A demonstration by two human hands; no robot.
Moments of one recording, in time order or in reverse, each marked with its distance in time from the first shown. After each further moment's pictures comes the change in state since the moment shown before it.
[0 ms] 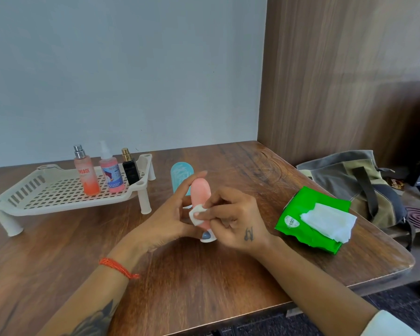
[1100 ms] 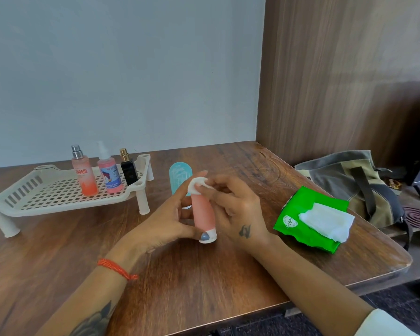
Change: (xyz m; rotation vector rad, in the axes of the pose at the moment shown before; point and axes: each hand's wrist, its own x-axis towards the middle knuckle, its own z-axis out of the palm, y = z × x) left_hand -0.001 0.001 0.002 0.034 0.000 0.023; right_hand 0.001 0.010 0.005 -0.204 0.148 -0.021
